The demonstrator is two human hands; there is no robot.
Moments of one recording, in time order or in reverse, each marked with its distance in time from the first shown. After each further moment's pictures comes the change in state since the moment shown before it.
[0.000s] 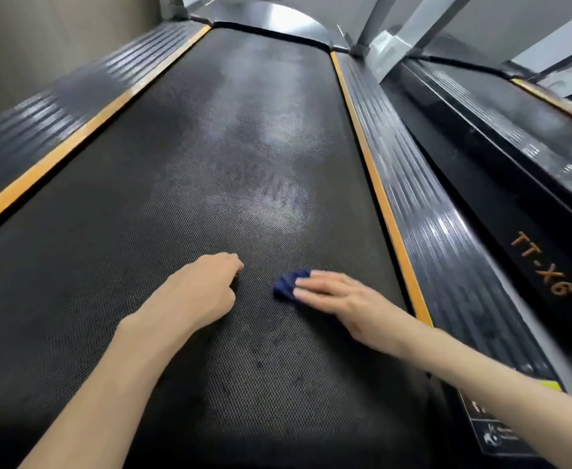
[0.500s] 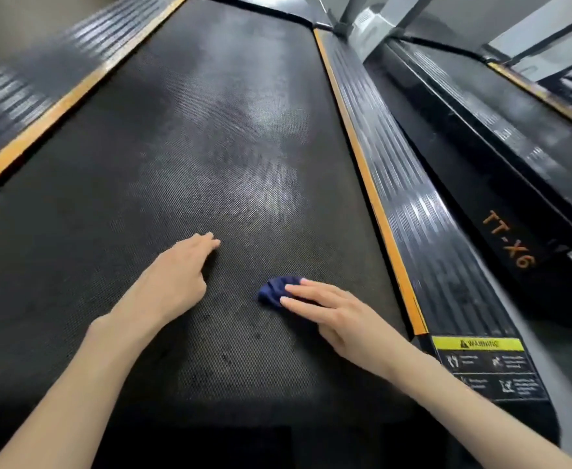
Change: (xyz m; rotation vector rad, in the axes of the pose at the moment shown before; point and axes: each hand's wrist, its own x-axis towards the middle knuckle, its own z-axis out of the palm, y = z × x) left_hand -0.008 -0.036 0.022 -0.123 0.155 0.087; right_hand -0.028 -0.057 0.014 0.029 0.096 0.155
